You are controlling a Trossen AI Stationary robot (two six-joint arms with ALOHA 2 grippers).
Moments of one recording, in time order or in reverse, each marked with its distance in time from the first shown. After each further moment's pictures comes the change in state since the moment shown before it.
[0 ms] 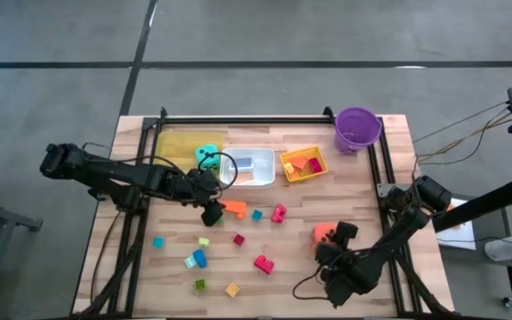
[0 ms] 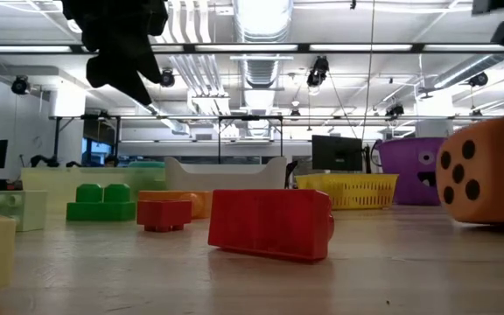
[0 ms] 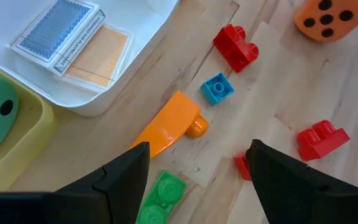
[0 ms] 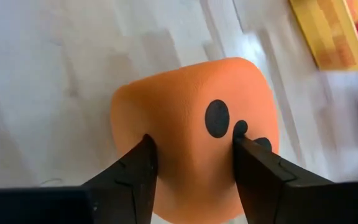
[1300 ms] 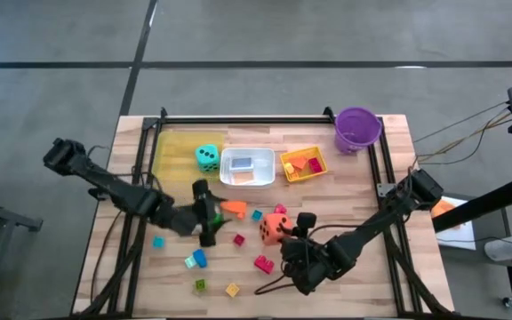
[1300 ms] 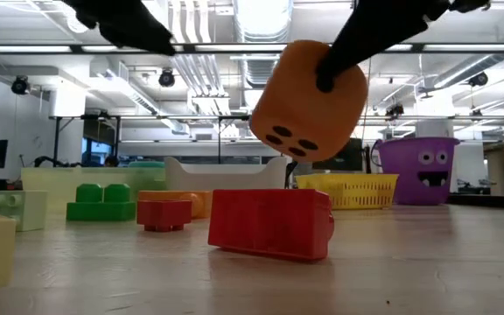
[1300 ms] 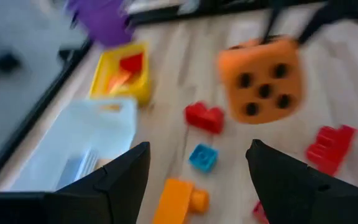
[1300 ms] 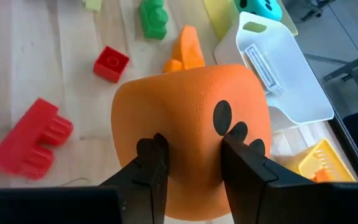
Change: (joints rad) left arm -0.296 0.000 -0.123 0.427 -0.421 0.511; right arm -0.209 -0.006 0.099 0.517 0.334 -0.628
